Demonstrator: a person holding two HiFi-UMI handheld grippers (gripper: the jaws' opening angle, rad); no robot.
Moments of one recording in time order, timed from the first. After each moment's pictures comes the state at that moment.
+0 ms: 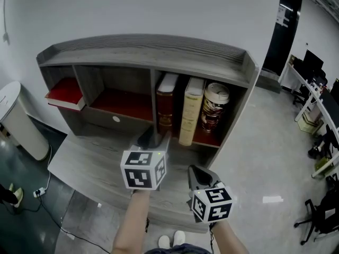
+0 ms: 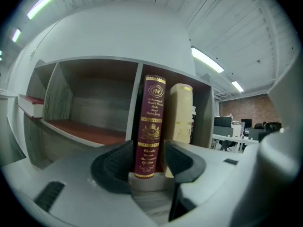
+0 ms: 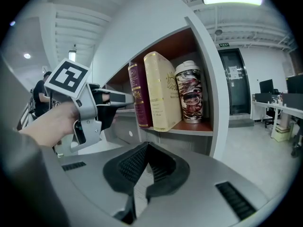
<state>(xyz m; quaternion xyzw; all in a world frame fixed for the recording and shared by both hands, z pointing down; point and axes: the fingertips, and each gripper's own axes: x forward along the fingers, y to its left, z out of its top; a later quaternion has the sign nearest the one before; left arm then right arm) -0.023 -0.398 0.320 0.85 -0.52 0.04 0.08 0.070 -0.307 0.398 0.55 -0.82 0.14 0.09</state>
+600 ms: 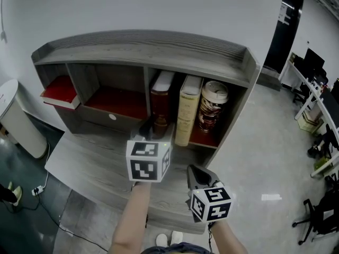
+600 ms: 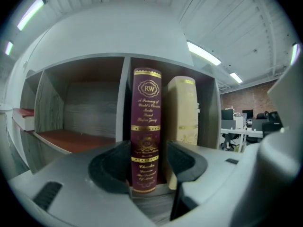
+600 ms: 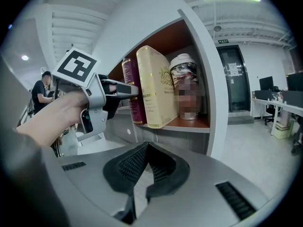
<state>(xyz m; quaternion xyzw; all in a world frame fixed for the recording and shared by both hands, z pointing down) 0.000 -0.426 0.310 0.84 -0.53 0.07 0.05 0.083 -0.319 0.409 0.55 -0.82 0.15 0.10</state>
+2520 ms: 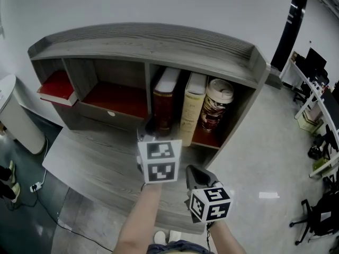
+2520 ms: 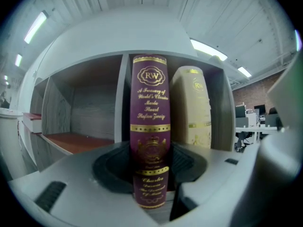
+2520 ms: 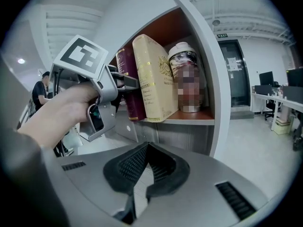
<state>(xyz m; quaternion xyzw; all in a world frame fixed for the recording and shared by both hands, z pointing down) 0.005 -0.444 0.312 0.81 -0.58 0.06 0.02 0.079 -0.329 0.426 0.54 -0.81 0.18 0.11</state>
